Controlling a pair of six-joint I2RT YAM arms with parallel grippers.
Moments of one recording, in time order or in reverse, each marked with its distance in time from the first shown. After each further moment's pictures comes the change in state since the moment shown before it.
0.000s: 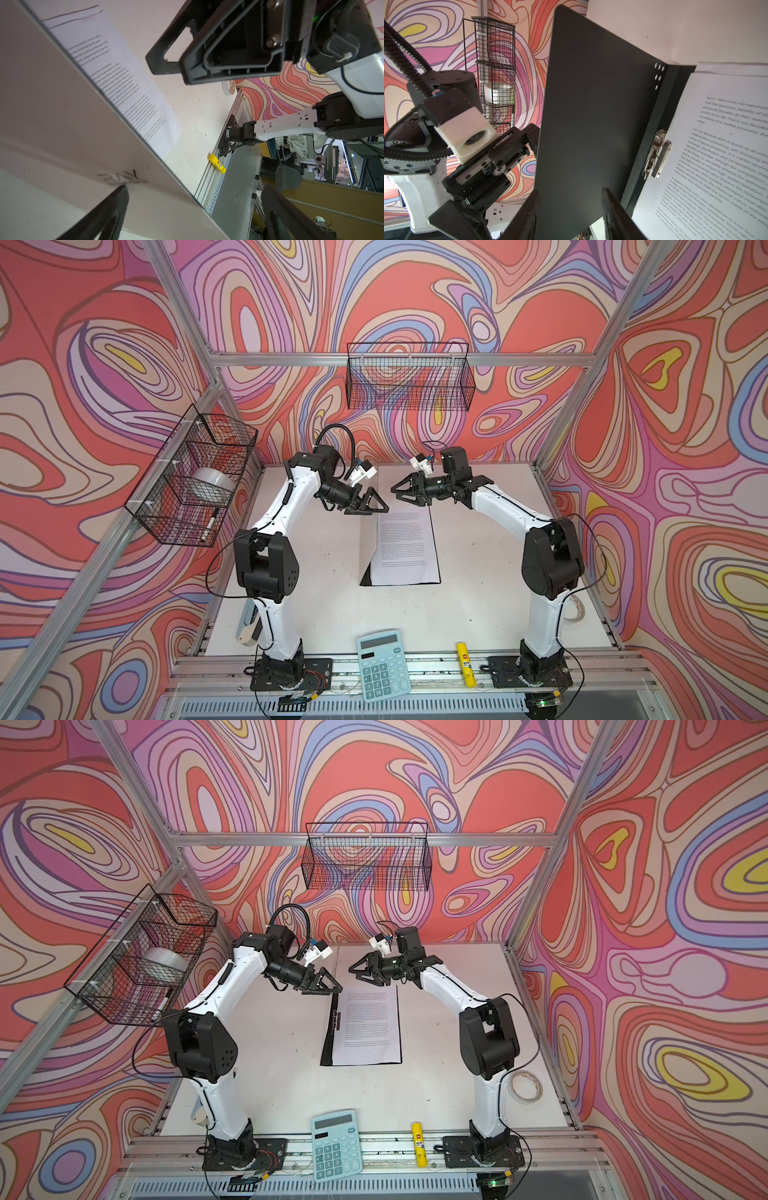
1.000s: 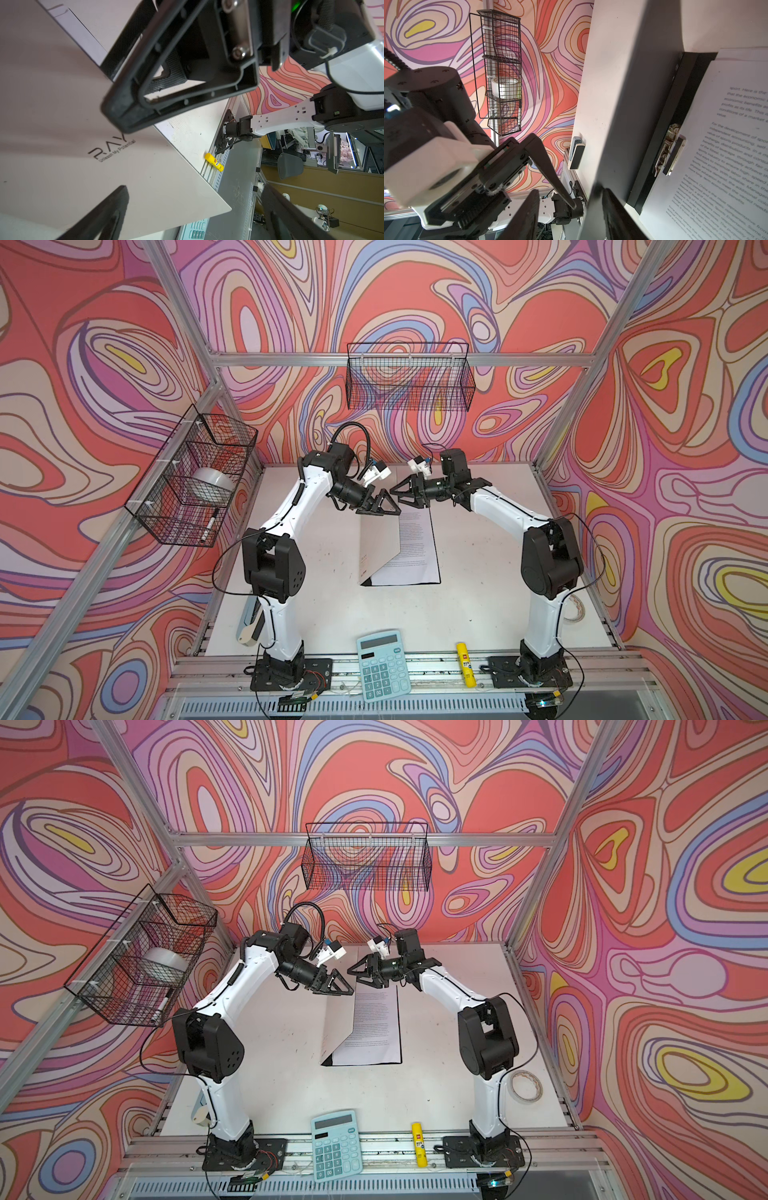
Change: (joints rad) left arm -0.085 0.021 0.060 0.002 -0.006 -0.016; right arm 0.002 0.005 -0.019 0.044 -0.051 0.037
